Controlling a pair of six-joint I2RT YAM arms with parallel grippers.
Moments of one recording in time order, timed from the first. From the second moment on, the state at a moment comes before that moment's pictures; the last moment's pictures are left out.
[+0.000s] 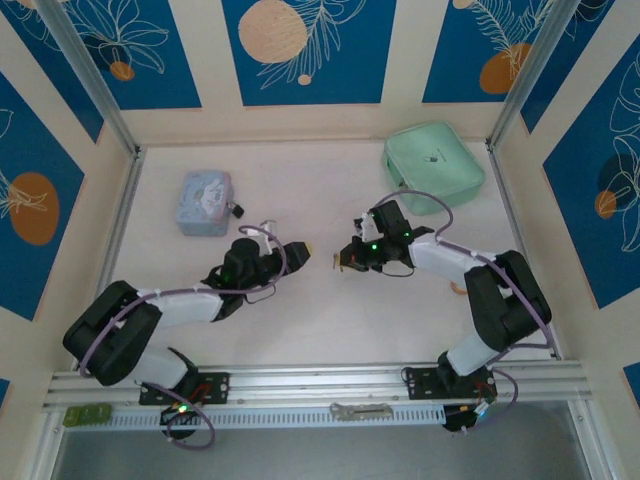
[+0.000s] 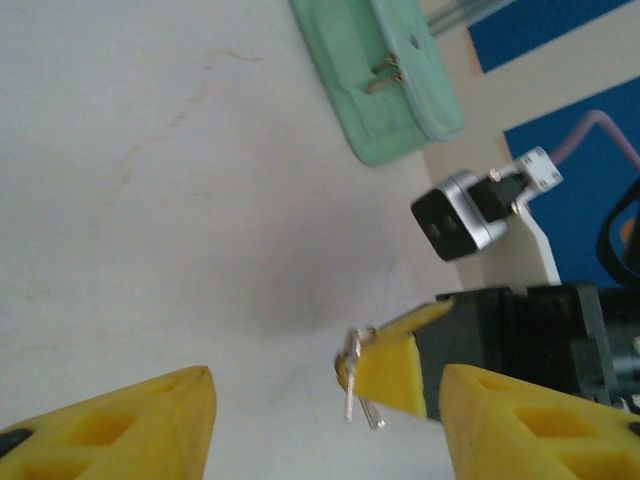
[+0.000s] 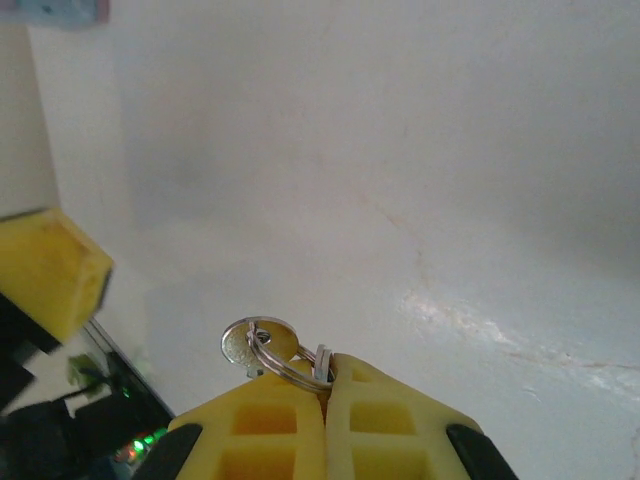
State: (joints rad) left arm -0.67 1.43 0.46 0.67 0.24 -0.95; right arm 0.46 1.55 0.85 -0.27 -0.59 0.70
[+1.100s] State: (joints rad) left arm -0.73 1.66 0.60 0.84 0.37 -0.86; right arm 0.47 1.43 0.80 -0.12 -0.52 1.08
